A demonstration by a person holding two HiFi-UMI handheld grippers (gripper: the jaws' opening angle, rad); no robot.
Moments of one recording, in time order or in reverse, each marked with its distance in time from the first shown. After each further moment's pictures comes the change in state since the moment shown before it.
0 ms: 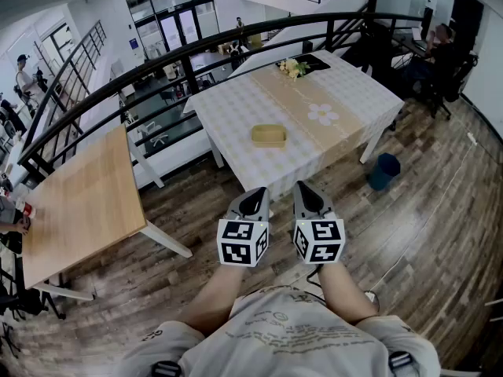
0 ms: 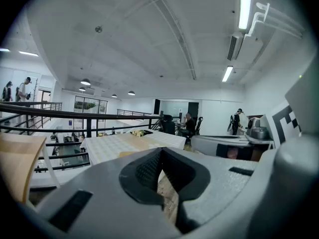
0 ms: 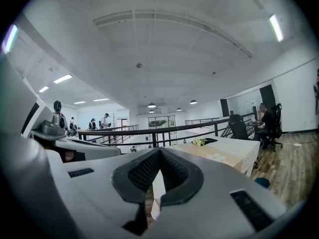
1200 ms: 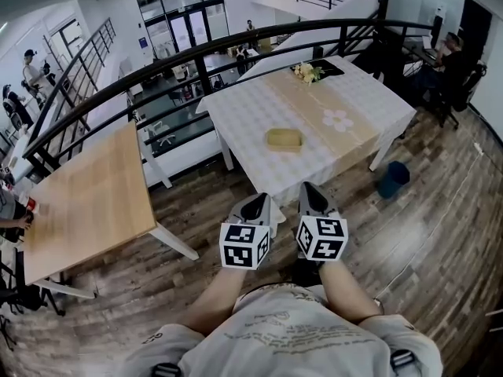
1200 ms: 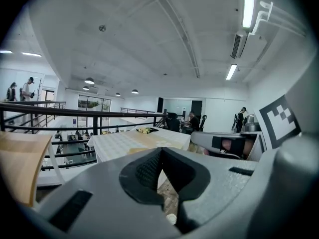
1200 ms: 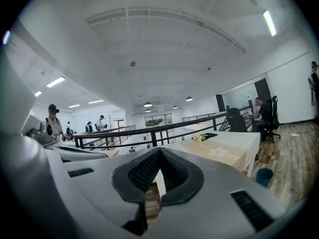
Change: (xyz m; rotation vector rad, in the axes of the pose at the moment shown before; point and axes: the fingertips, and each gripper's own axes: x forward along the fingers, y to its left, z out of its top) left arm -0.013 0.057 -0.020 -0.010 0.025 0.037; right arm 0.042 0.026 -0.018 0.071 0.024 -0.036
